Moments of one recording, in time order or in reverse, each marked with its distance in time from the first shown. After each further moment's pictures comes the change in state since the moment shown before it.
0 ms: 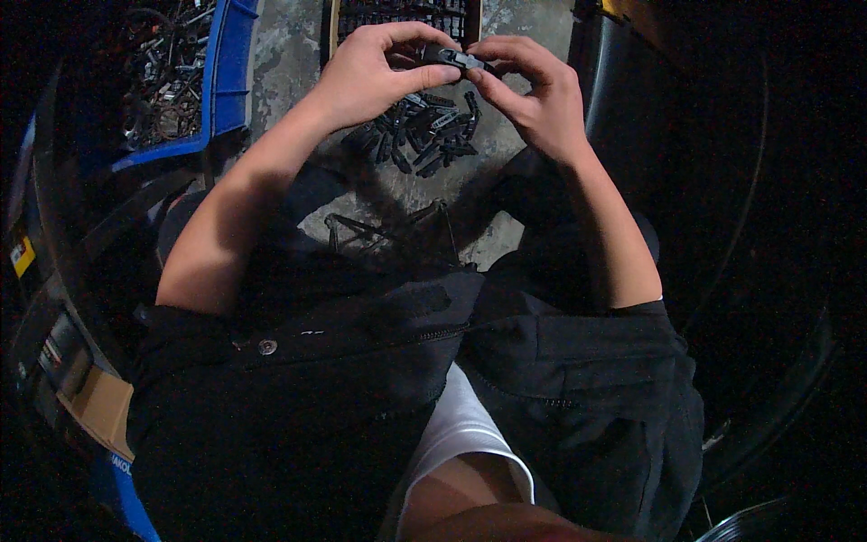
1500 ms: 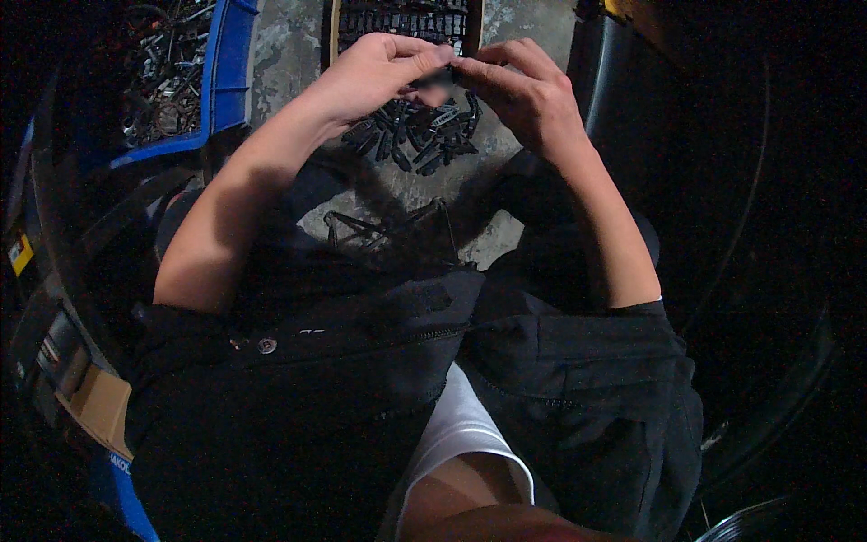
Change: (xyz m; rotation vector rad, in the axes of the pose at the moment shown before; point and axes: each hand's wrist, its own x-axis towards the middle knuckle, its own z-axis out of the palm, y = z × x) left_hand 0.000 -0.014 0.002 -0.337 -0.078 -0.300; right_hand 0.002 0.001 0.000 -0.431 -0.151 -0.314
